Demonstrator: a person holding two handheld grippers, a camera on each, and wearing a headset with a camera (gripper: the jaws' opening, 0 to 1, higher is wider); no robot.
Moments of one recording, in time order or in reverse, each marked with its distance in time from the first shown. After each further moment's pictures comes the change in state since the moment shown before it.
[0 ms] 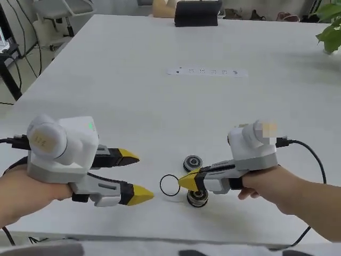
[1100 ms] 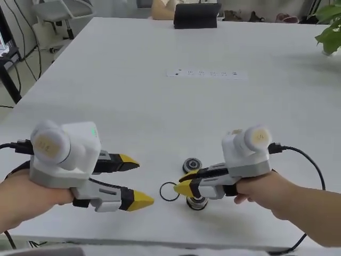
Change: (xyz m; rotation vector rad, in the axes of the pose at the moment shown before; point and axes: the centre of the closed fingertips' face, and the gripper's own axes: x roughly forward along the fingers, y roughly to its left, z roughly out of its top) left arm 0.007 0.000 -0.004 0.000 0.024 -0.008; right arm 0.004 -0.012 -0.003 -0.056 0.009 -0.066
